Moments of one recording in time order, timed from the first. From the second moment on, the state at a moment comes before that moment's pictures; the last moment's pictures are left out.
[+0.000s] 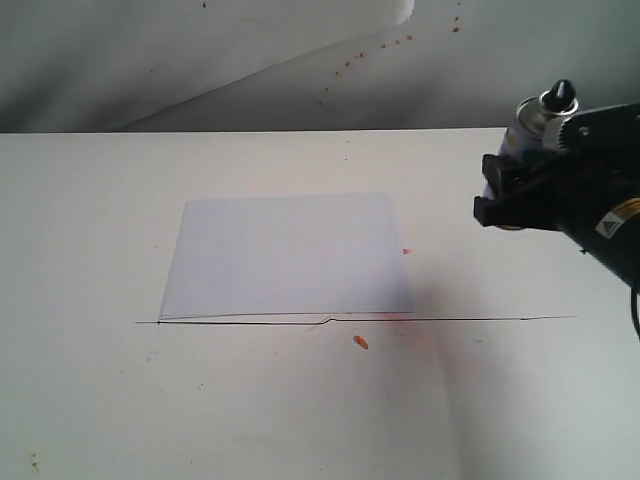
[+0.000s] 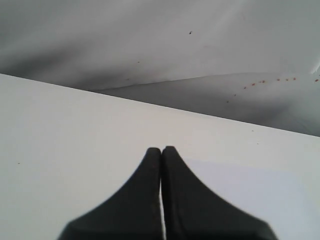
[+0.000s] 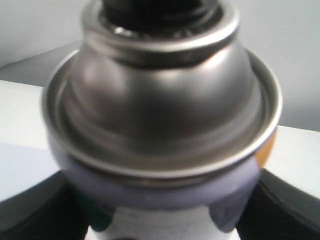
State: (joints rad) left arm -0.03 0.72 -0.46 -1.11 0.21 0.87; right arm 0.23 1.60 -0.54 0.02 -0.74 -0.08
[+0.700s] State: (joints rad) left arm -0.03 0.74 -0.46 -1.11 0.21 0.87; right arm 0.23 1.98 -0.70 -0.08 -0.93 -0.03
